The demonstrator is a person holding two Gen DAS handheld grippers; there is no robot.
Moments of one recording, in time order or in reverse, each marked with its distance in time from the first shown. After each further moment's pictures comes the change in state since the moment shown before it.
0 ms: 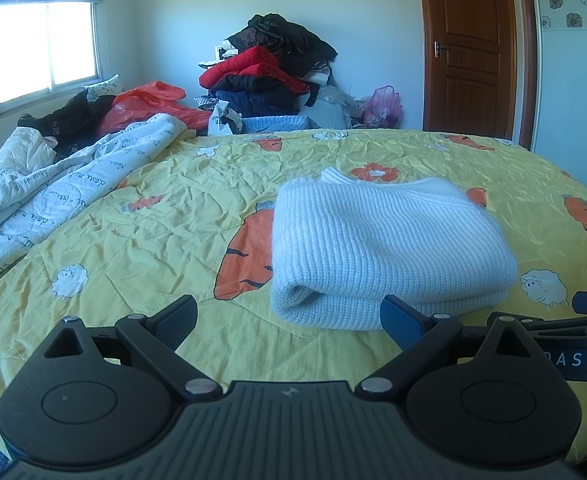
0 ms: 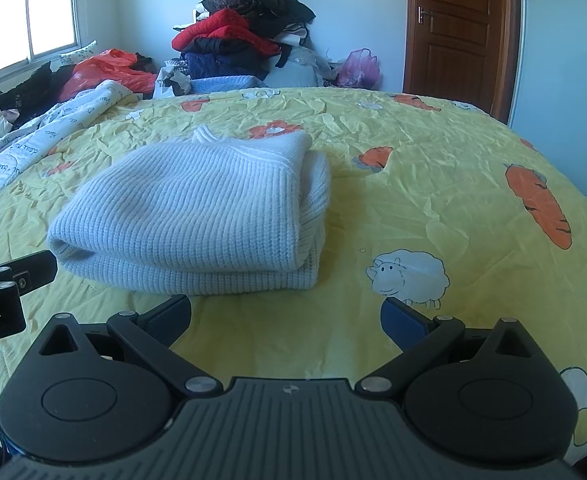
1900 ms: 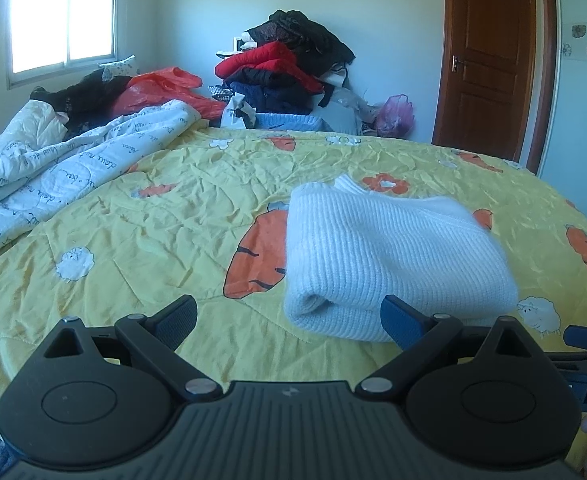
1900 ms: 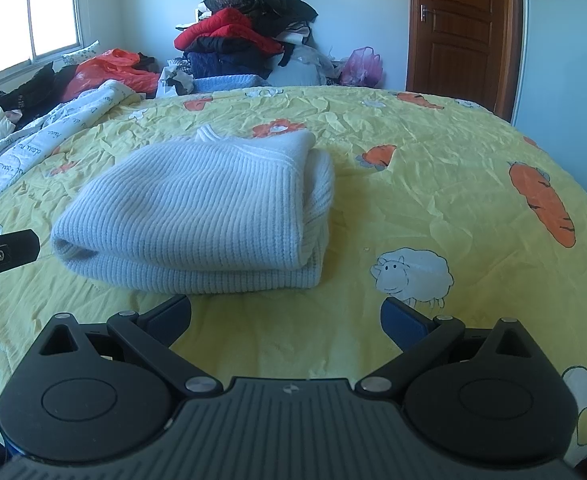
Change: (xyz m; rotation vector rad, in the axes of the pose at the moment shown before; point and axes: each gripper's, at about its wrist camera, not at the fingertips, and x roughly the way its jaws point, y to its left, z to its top) left arm -0.007 0.016 0.009 -0.107 0.013 -0.005; right arm 0.001 -0.002 0.002 -0.001 0.004 0.016
